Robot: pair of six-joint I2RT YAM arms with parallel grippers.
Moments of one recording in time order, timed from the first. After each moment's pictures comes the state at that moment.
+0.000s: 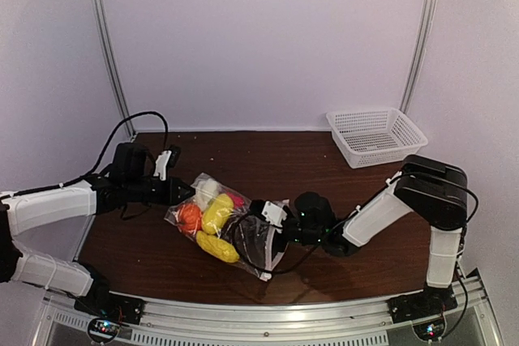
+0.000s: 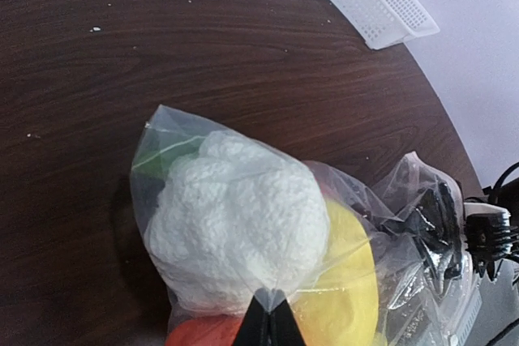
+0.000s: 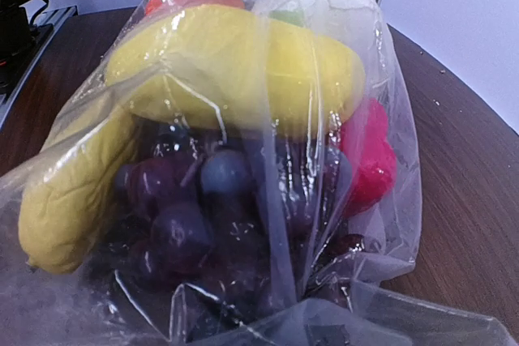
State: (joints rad) left arm -0.48 1.20 0.65 -0.08 0.35 -0.37; right arm 0.99 1.97 0.78 0.84 -0.16 -0.21
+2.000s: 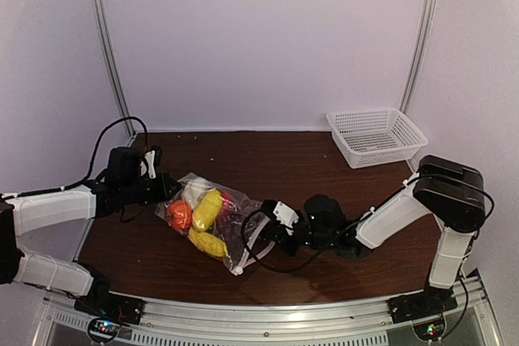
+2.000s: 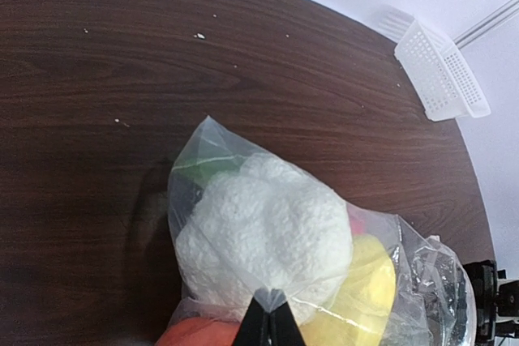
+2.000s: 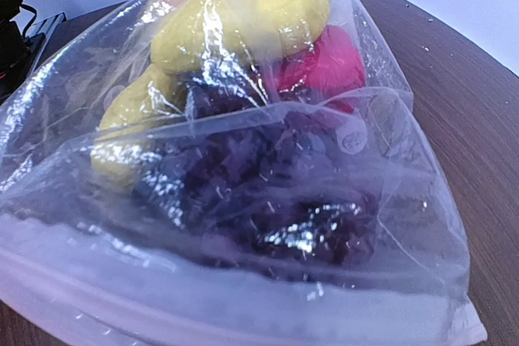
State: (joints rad) left arm -0.40 1.20 0.58 0.03 0.20 -0.52; right arm 0.99 1.87 0.69 0.77 -0.12 -0.07
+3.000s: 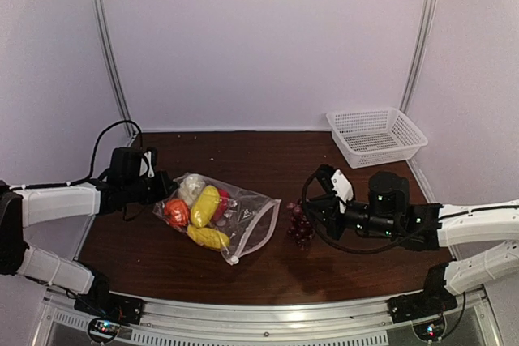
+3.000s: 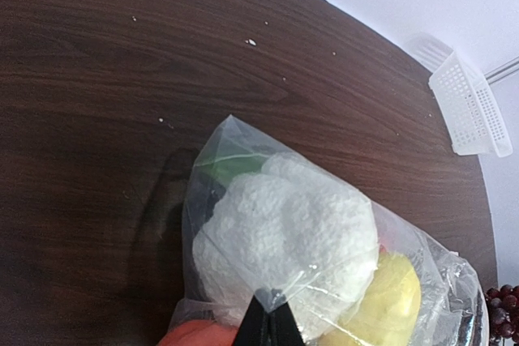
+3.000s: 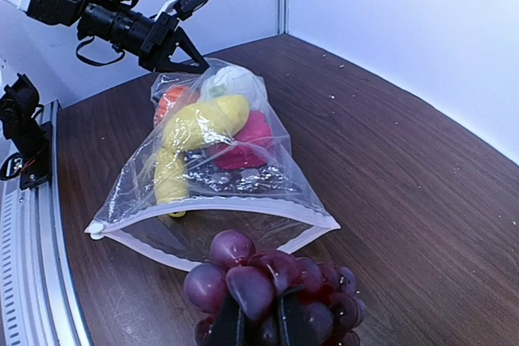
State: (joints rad) left arm -0.36 1.27 0.59 0.06 0.14 -0.60; right arm 0.99 1.11 0.53 0.28 0.02 0.04
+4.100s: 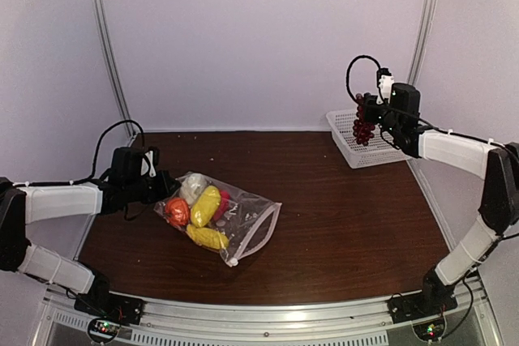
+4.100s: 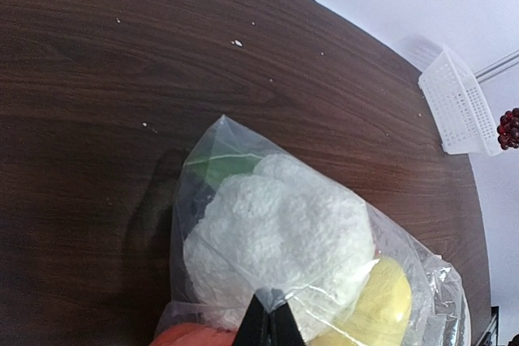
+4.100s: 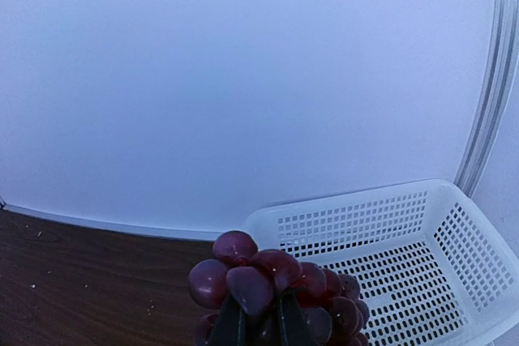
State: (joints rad) left arm -0.36 1.29 0.59 0.11 0.18 -0.60; right arm 0.27 1.51 1.10 0.29 0.16 0.12
